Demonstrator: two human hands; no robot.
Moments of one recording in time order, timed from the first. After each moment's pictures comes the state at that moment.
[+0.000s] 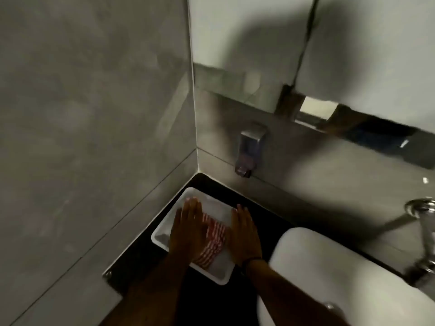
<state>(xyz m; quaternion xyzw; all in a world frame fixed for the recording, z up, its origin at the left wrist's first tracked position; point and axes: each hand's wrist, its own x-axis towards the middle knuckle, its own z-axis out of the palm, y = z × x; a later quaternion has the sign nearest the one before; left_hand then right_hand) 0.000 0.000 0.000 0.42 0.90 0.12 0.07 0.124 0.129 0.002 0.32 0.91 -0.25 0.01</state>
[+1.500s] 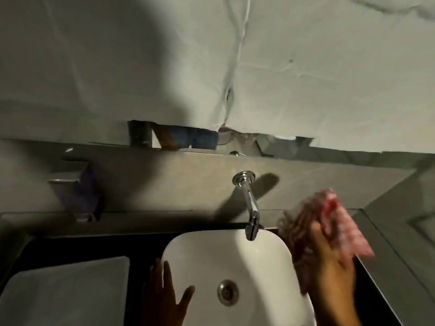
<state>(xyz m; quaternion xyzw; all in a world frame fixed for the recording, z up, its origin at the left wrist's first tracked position) 0.180 0.120 -0.012 0.50 0.80 0.13 0.31 0.452 0.216 0.213 0.46 0.45 -0.40 -0.65</state>
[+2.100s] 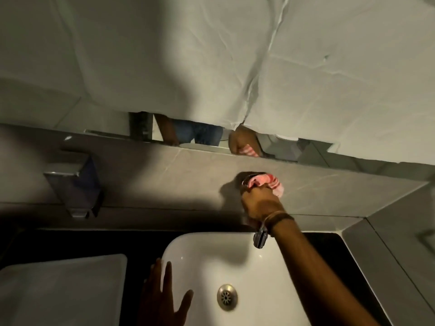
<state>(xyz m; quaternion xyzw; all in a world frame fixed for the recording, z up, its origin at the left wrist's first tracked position) 0.176 0.125 -0.050 0.56 0.78 0.18 0.23 0.327 0.335 0.189 0.73 0.63 -0.26 -0.03</state>
